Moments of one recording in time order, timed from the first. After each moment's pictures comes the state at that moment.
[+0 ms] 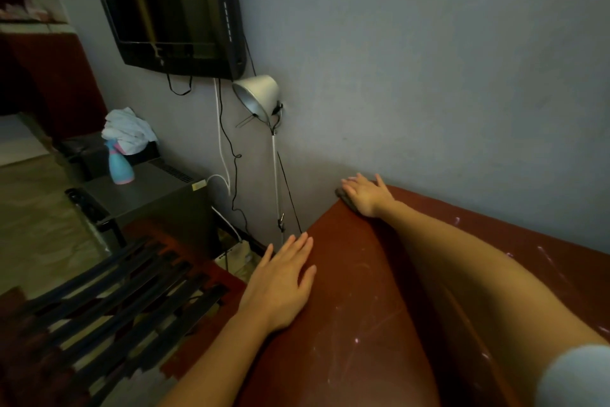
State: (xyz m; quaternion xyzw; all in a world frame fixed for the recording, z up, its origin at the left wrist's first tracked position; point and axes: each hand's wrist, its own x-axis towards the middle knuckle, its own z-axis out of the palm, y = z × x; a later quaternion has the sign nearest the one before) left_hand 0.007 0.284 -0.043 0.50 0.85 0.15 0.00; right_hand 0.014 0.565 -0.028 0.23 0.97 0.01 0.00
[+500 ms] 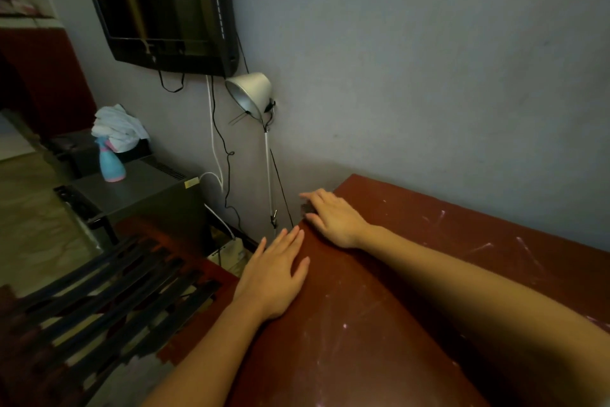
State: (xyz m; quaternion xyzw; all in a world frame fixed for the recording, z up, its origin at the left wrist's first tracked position) left_hand 0.009 0.285 -0.045 0.49 0.86 0.15 0.00; right_hand 0.039 0.481 -0.036 0.08 0.98 -0.06 -0.14
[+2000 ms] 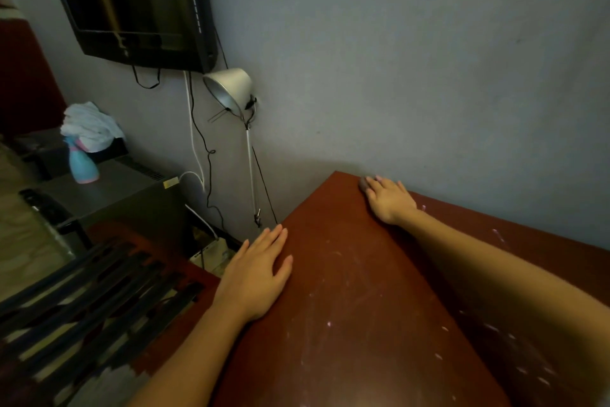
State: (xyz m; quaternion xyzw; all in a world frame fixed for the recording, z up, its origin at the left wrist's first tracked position) left_hand 0.009 0.284 -0.043 0.49 0.86 0.16 0.00; right_hand 0.096 0.584 -0.033 0.38 0.92 -0.06 -0.05
